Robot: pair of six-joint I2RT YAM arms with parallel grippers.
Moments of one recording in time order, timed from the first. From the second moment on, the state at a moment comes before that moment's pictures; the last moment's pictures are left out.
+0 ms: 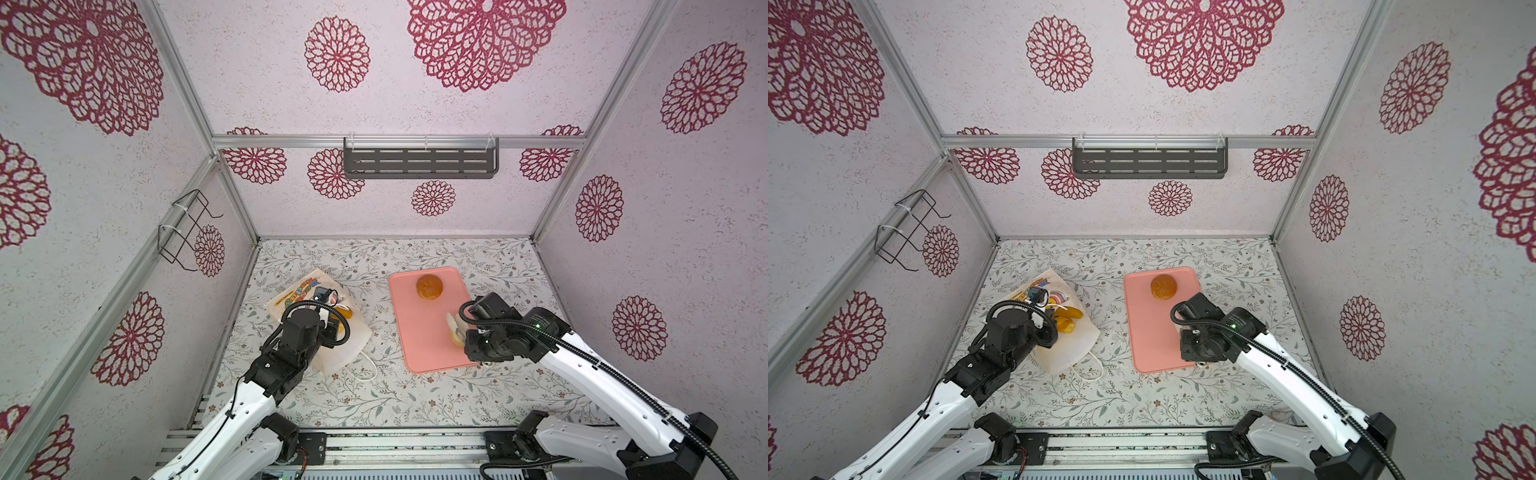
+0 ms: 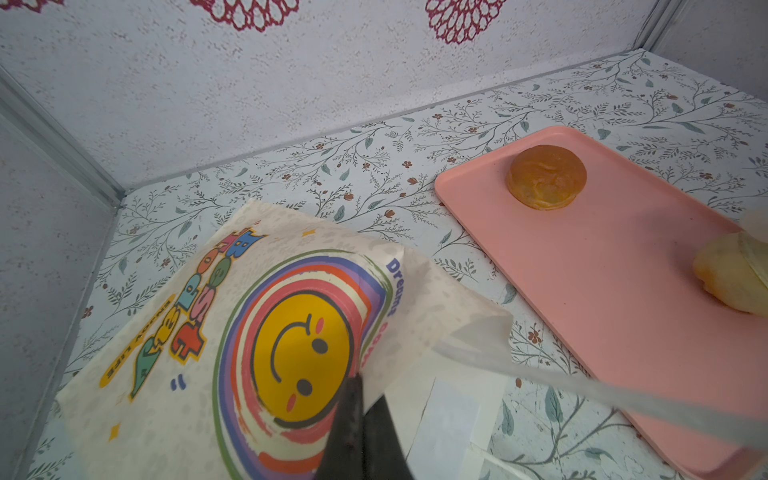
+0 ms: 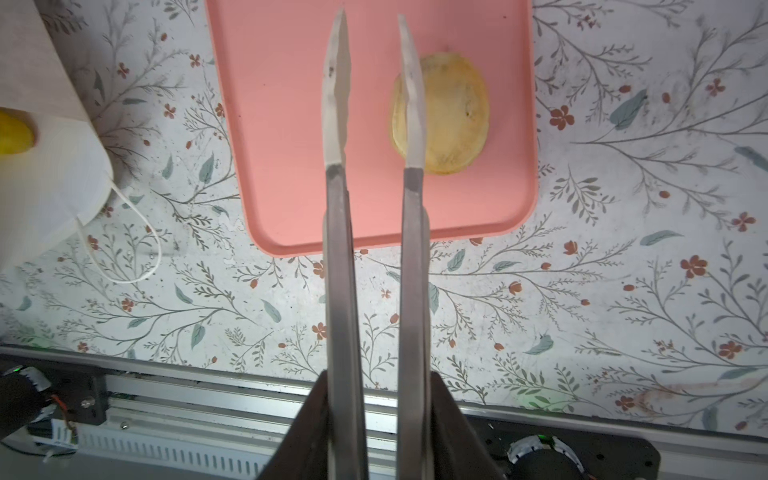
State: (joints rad) left arm -0.50 0.80 0.62 -0.30 -0.27 -0.03; right arm 0.76 1.12 1.14 -1.25 0.10 0.69
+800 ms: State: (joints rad) left arm -0.50 0.79 0.62 -0.31 -0.27 -0.03; right arm 0.95 1.42 1.24 -1.36 0.30 0.79
